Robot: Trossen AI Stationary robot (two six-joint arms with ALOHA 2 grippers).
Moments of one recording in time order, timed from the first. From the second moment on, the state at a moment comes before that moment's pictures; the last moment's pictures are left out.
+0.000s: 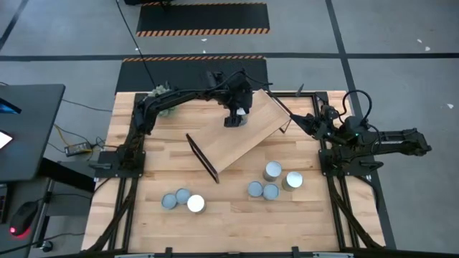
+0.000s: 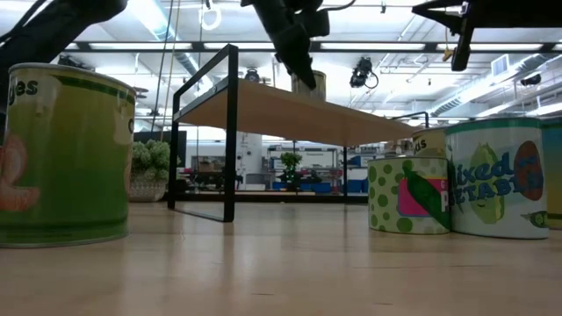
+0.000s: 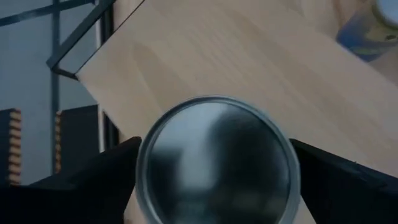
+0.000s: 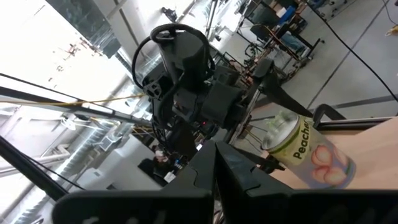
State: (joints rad) left arm 0.32 2.14 2.29 -1.15 0.00 0.48; right arm -0.03 0.40 0.34 0.34 0.33 0.81
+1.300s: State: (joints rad) left arm 0.39 2.07 2.32 -1.41 0.12 0.21; right arm -0.03 0.40 0.34 0.35 0.31 0.80
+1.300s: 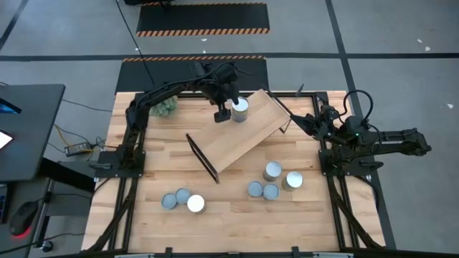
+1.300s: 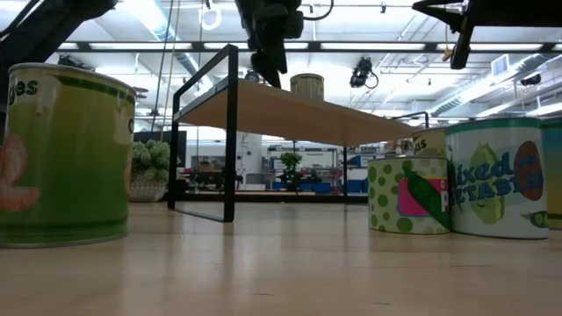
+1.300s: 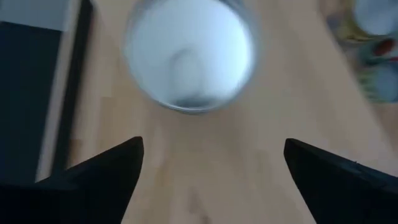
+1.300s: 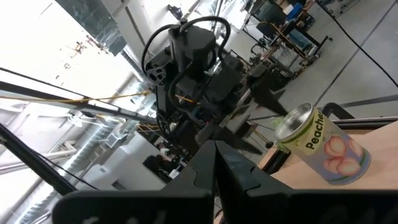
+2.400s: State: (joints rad) left arm 0.37 2.17 2.31 -1.09 -0.15 0.55; right arm -0.03 0.40 0.34 0.37 0.29 0.80
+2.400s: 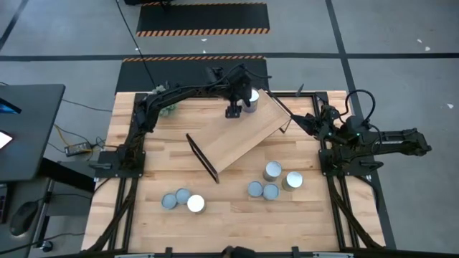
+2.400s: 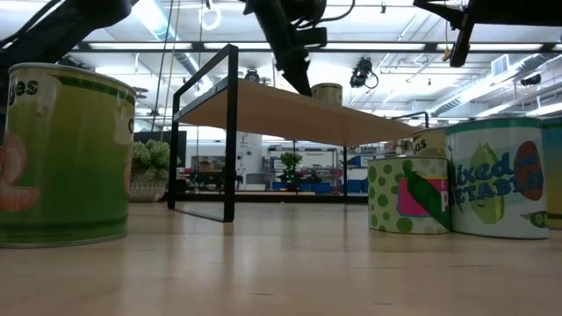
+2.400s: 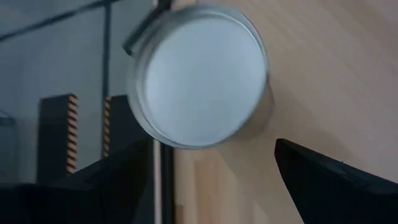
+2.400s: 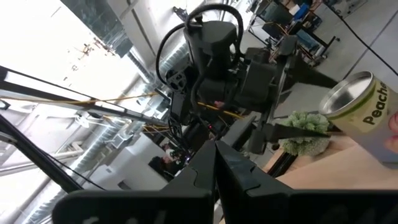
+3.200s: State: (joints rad) left arm 0.40 2.17 2.31 -1.02 0.08 0.54; right arm -0.03 0.40 0.34 0.38 0.30 0.80
